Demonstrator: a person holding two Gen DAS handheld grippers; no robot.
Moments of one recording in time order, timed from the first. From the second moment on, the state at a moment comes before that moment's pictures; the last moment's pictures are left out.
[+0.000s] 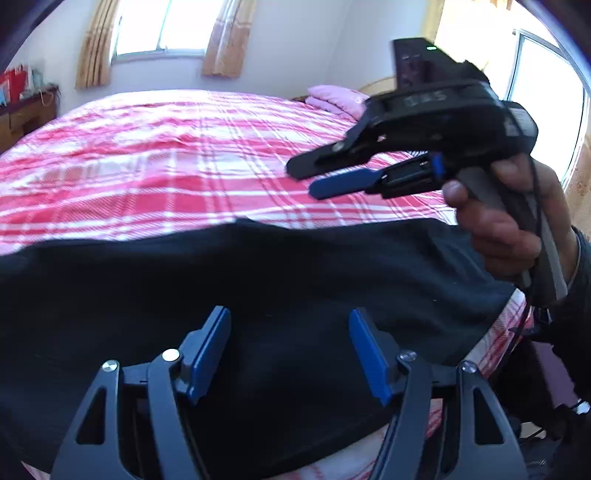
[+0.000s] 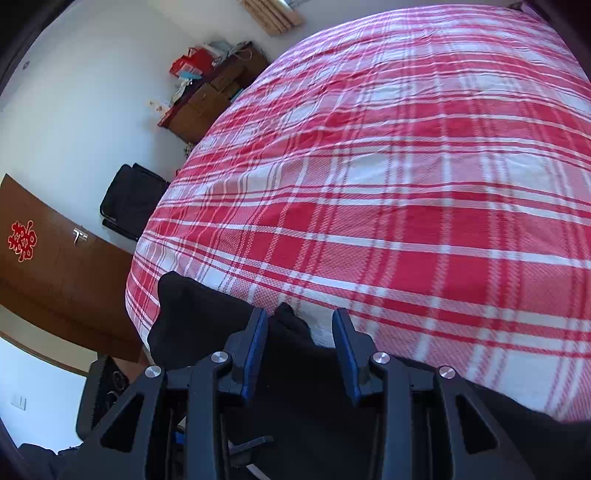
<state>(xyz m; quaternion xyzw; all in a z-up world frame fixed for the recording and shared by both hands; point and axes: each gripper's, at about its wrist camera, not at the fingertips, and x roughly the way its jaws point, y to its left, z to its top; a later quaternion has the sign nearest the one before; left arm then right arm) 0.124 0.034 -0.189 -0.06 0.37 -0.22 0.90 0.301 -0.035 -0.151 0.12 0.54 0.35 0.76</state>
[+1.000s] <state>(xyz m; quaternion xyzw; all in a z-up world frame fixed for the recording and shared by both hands) 0.120 0.030 -0.202 -0.02 0.37 -0.22 0.90 0.322 -0.012 -0.184 0.18 0.56 0.32 0.74</state>
